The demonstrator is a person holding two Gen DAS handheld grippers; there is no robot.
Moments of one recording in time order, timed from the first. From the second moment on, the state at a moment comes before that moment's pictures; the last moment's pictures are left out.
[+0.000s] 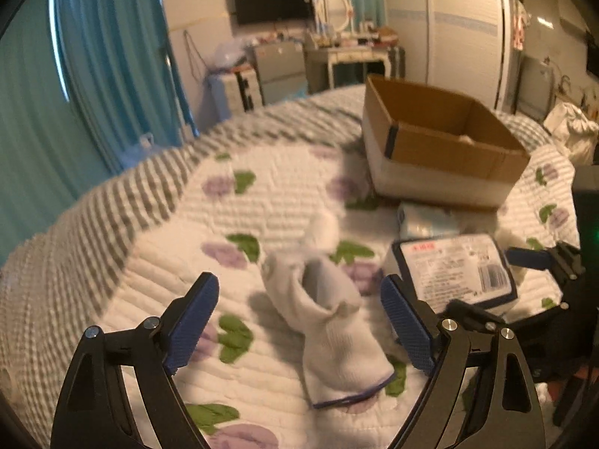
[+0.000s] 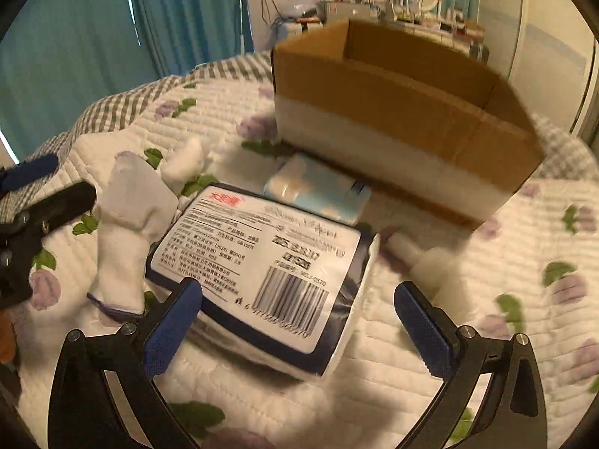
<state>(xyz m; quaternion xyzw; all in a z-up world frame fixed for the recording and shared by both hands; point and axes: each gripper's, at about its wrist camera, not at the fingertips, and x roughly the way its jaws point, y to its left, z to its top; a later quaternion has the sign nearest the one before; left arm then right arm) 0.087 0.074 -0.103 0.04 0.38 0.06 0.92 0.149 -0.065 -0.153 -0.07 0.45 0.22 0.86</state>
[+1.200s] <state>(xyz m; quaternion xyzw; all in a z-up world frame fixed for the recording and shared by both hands) 0.088 0.061 -0.122 -0.02 0.44 0.02 0.90 0.114 -0.118 -0.082 0.01 0.35 0.22 0.91</state>
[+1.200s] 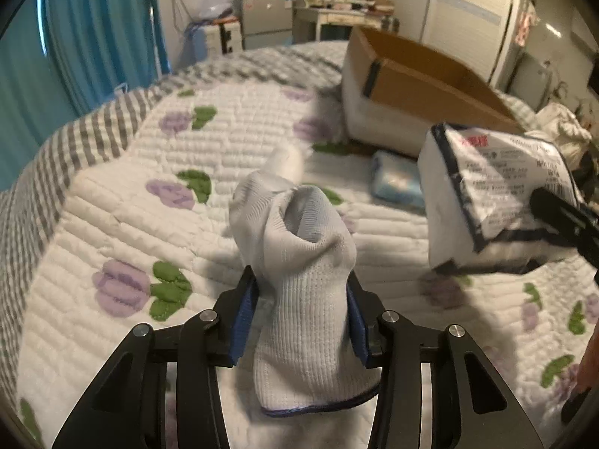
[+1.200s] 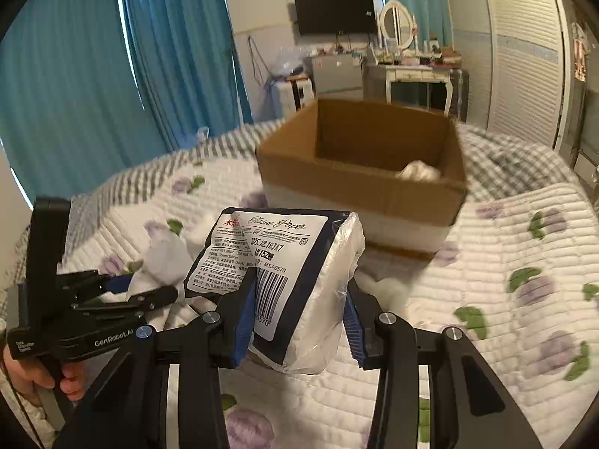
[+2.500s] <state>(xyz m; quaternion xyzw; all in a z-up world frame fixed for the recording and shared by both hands) 0.274 -0.034 -0.068 0.03 0.35 -0.05 0.93 0.337 -0.186 -0.064 0.03 0.33 0.17 0.93</state>
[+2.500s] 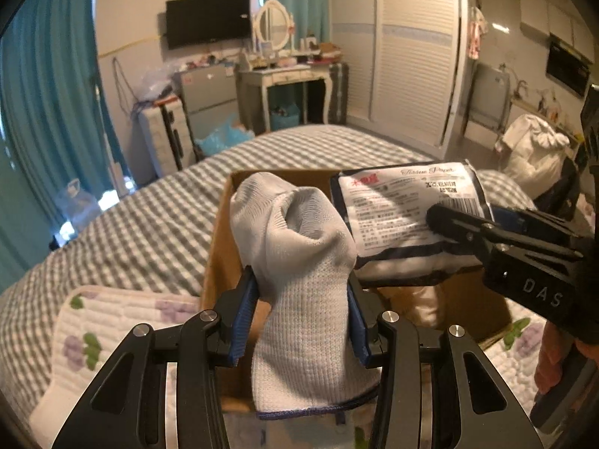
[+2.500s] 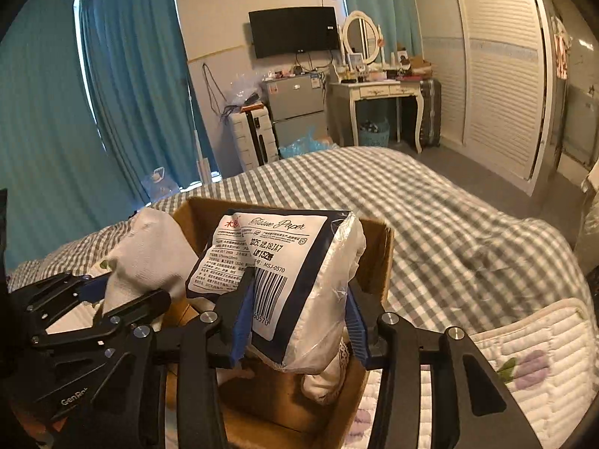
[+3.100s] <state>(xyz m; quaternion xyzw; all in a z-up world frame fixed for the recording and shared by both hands) 0.162 -0.054 0.033 0.10 0.28 0.00 0.95 0.236 -0.200 0.057 0.00 0.25 0.16 0.96</state>
